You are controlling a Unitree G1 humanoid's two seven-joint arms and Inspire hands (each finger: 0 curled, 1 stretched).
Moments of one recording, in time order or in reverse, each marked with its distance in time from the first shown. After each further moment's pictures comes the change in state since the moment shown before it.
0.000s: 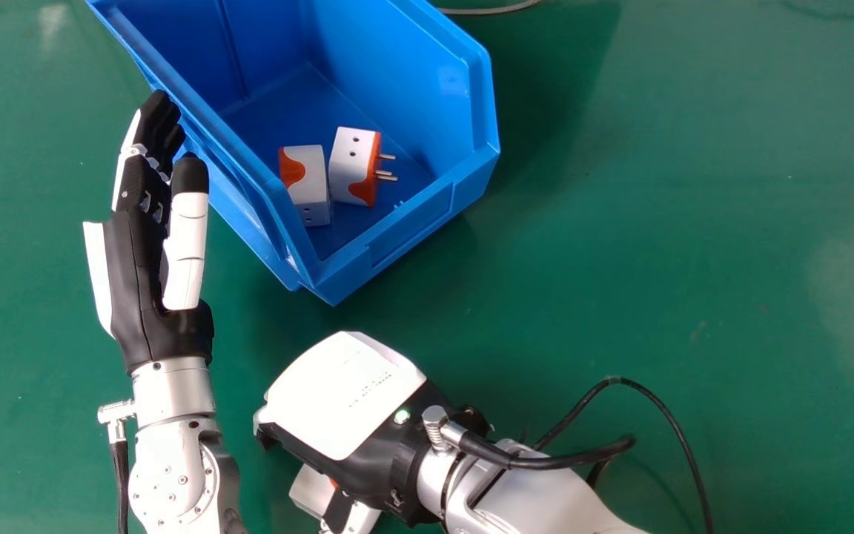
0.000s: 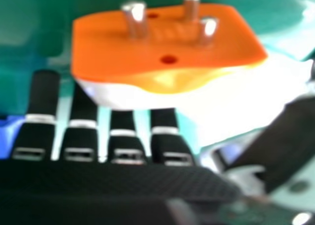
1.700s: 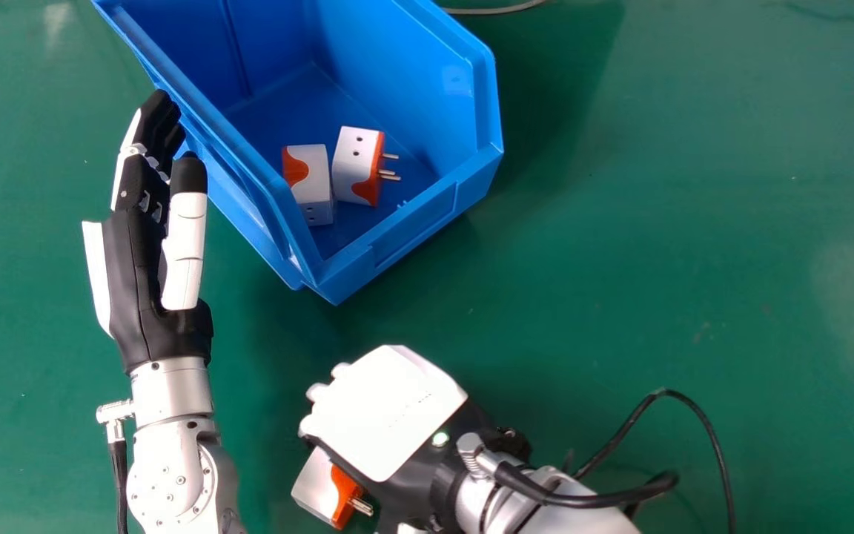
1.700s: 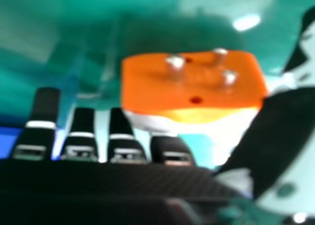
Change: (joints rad) left arm 0.001 0.003 -0.001 -0.001 -0.012 0.000 -0.011; right arm 0.109 -0.091 -0.031 -0.150 -0.139 0.009 0.076
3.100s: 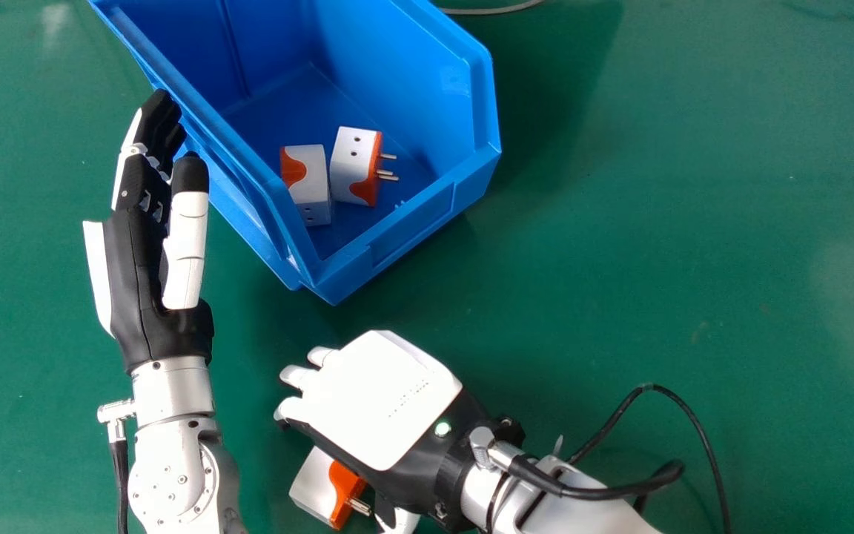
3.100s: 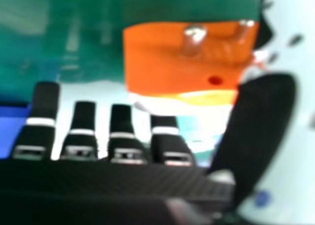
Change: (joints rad) left arm -0.001 0.003 -0.006 0.003 0.002 0.000 0.013; right arm -0.051 0.017 -0.050 0.216 0.125 -0.136 -0.370
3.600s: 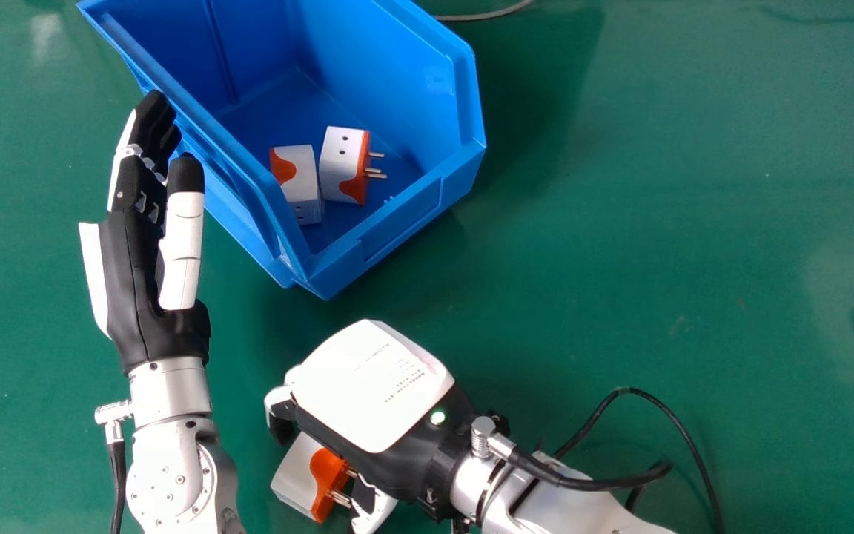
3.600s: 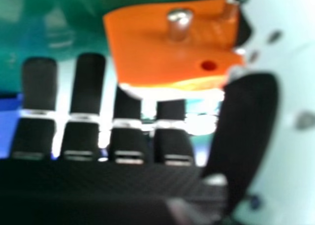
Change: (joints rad) left arm 0.000 0.001 -0.002 0.002 -0.001 0.000 0.007; right arm -0.027 0.032 -0.005 0.122 0.126 -0.039 -0.142
